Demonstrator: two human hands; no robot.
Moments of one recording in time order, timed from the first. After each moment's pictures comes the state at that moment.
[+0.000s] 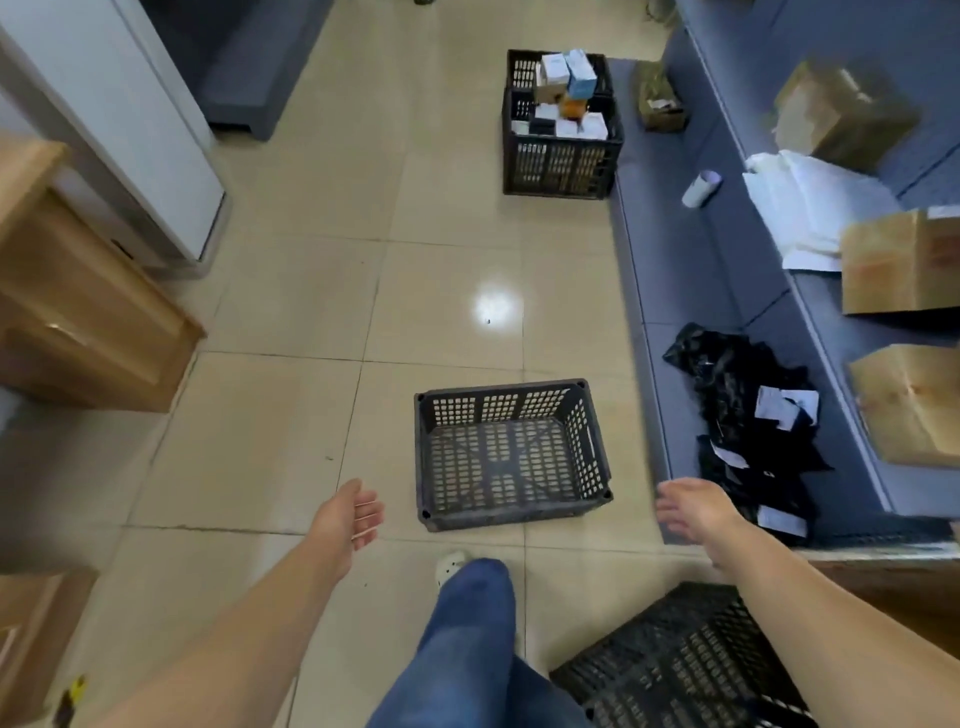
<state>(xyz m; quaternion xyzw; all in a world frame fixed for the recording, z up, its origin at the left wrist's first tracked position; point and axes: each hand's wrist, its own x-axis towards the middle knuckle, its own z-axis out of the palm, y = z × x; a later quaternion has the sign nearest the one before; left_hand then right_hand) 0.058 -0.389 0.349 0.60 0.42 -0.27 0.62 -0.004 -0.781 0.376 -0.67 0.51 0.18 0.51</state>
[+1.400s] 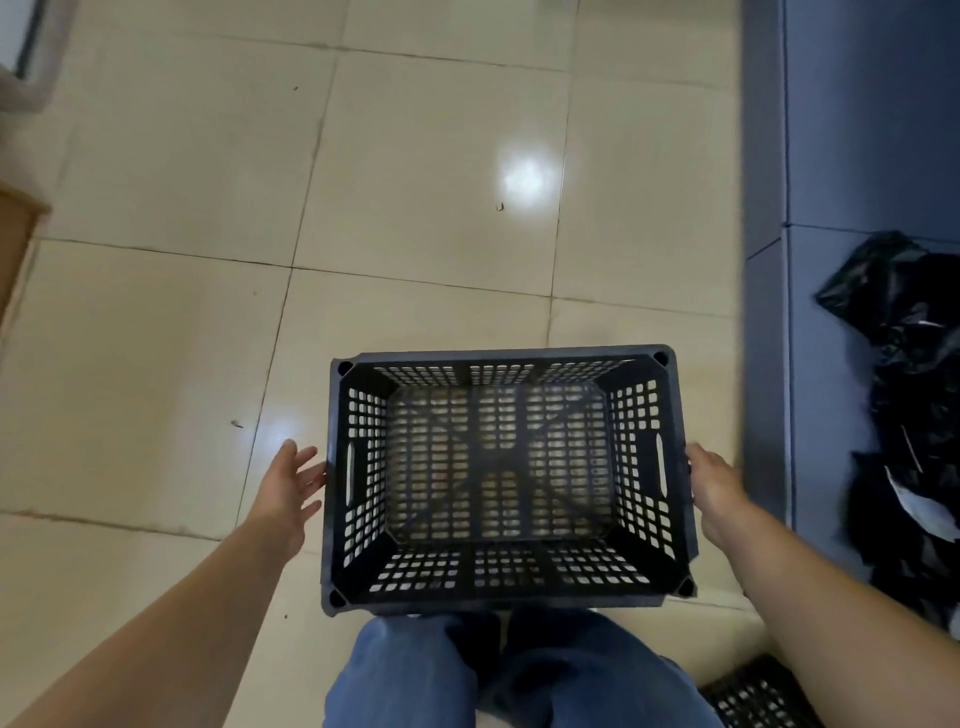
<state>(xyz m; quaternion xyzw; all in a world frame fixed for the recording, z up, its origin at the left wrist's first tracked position) 0.272 -0.460 -0.058 0.59 0.49 -0.25 0.58 0.238 -0.883 -0.055 -0.64 0.57 0.20 0.48</state>
